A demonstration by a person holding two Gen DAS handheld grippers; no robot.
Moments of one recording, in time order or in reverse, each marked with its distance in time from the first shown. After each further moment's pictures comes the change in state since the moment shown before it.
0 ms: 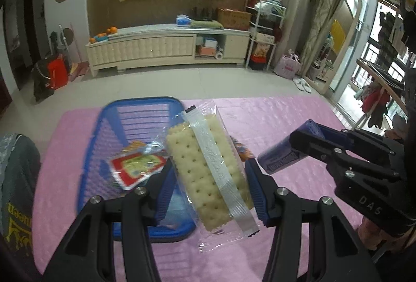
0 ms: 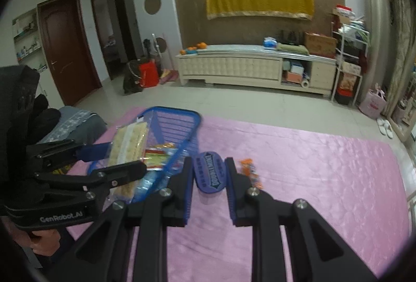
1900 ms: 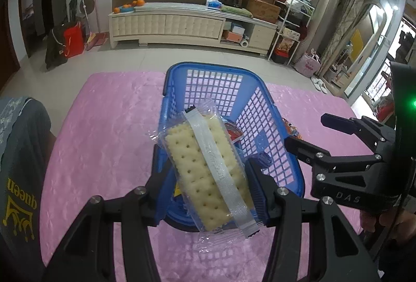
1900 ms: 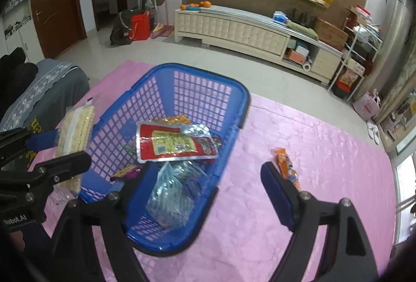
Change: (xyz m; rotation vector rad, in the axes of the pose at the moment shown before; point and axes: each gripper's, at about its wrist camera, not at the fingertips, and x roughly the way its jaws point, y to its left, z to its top) left arm 0.002 0.119 -0.034 -0.116 0.090 0.011; right arm 0.110 0.096 -0.004 -0.111 0.238 -0.159
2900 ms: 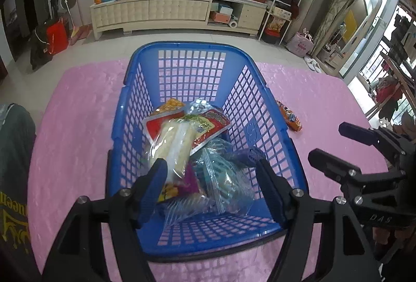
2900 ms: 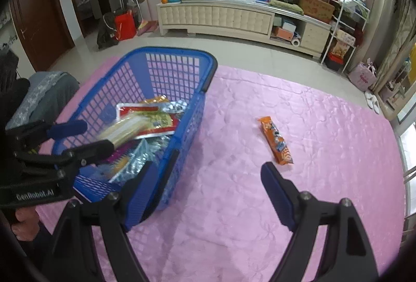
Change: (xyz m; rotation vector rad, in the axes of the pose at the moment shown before) left arm 0.053 -0.013 0.009 0.057 0.095 -0.037; right arm 0.004 -0.041 -0.033 0.124 0.049 0.019
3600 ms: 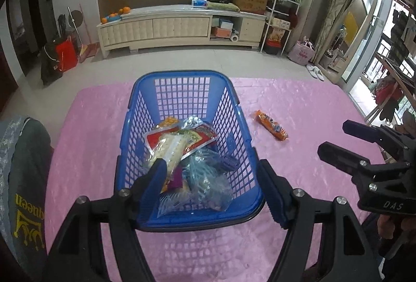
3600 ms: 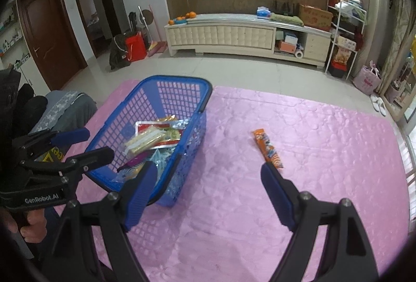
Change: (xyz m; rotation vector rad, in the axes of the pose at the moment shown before) left arm -0.053 -0.046 0.002 0.034 -0.082 0.064; right arm -0.055 -0.028 -0.002 0.037 -0.100 0.076
